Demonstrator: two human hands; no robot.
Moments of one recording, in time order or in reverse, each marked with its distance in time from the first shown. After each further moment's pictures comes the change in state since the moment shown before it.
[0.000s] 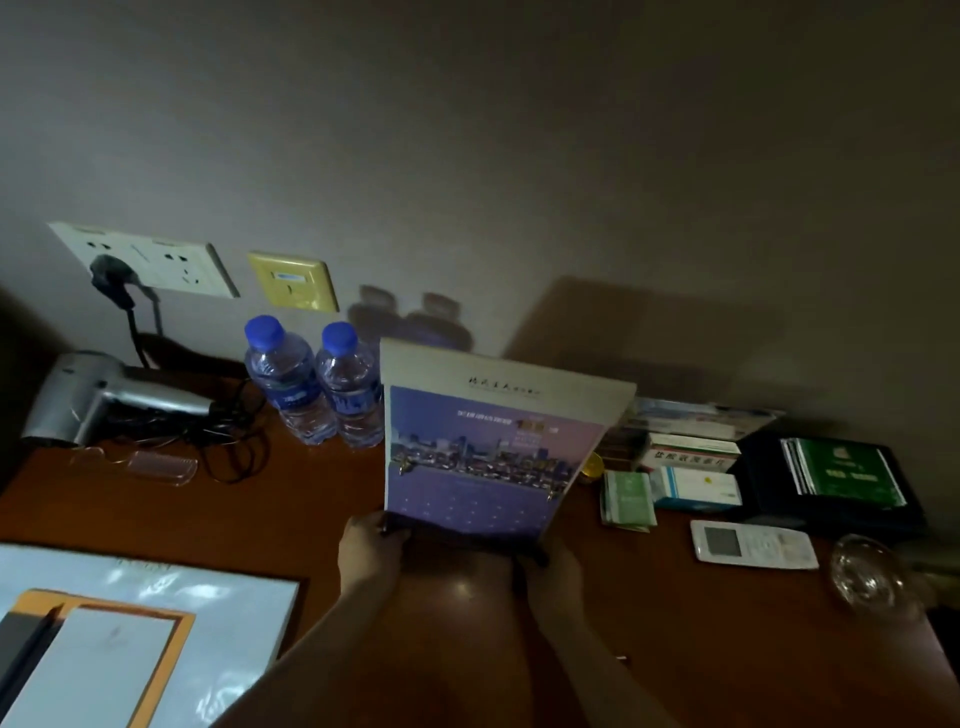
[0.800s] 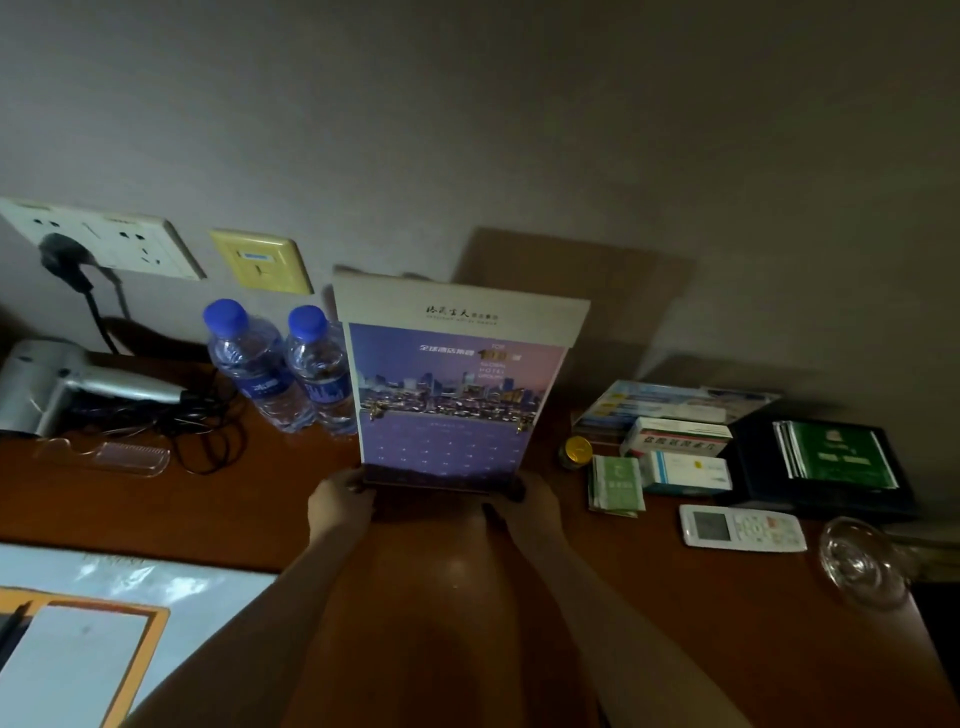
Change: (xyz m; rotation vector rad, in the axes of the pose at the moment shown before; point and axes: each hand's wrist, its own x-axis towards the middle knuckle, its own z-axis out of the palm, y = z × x) left_hand 0.032 0.022 -0.015 0.141 0.020 0.004; right_hand 0.050 -0.034 -0.003 -0.022 -0.124 -0.080
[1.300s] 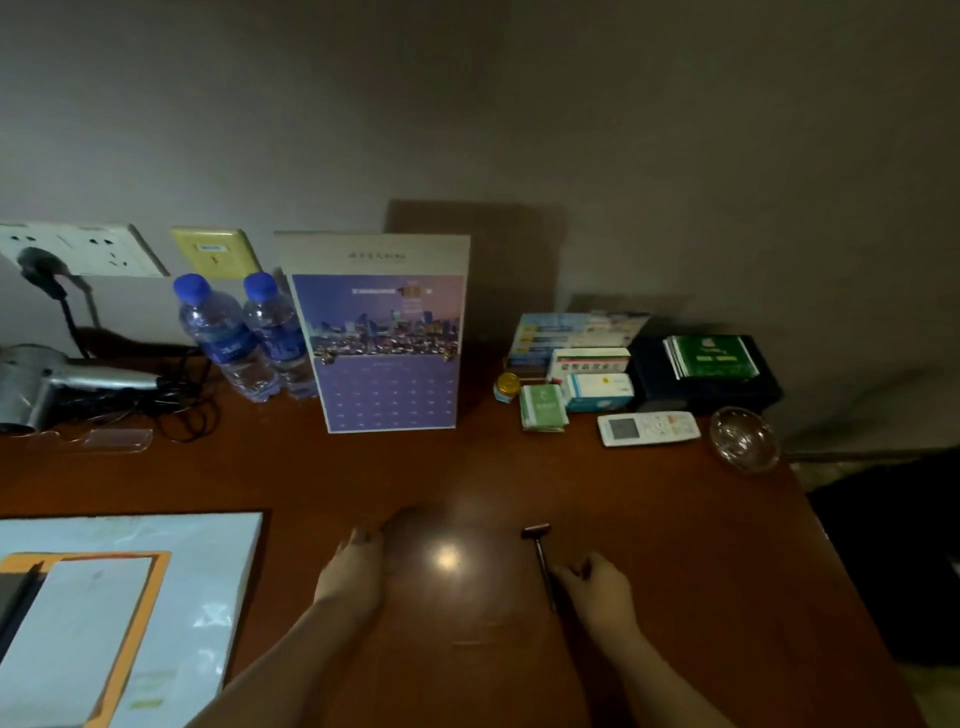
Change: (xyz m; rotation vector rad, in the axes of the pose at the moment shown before) left_hand -0.149 -0.047 0.029 0.642 -0.345 0.275; right_hand -0.176 0.135 -0.077 -0.190 0.165 0.331
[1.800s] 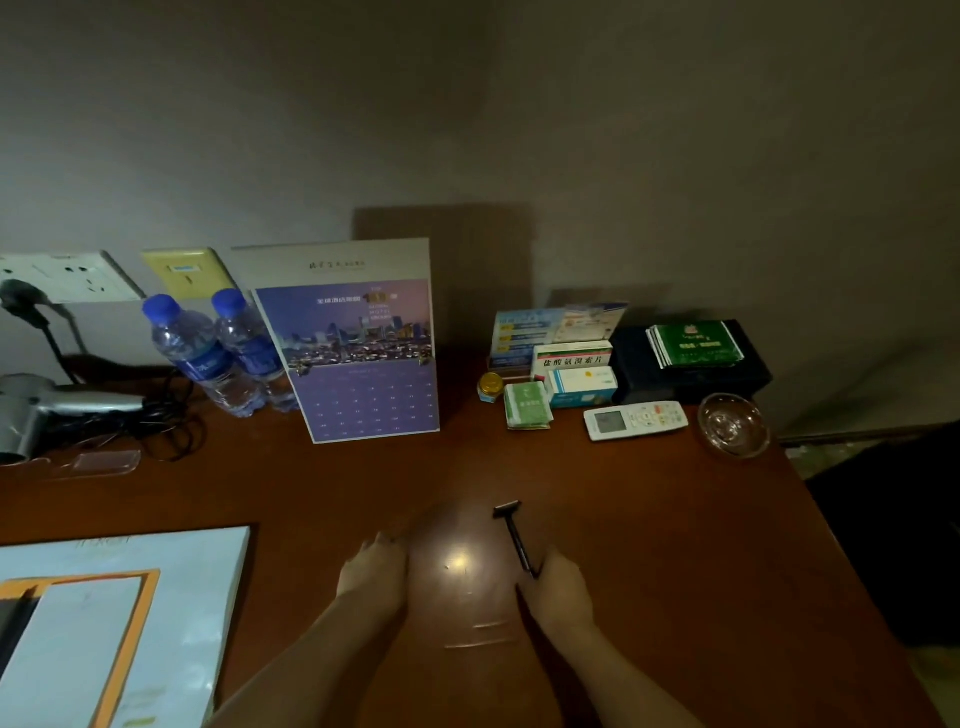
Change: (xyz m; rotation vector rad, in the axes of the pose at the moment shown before) left_hand -0.007 0.048 0.001 0.208 0.007 0.088; right_hand -0.009 -0.019 0.019 -0.162 -0.068 -0.071
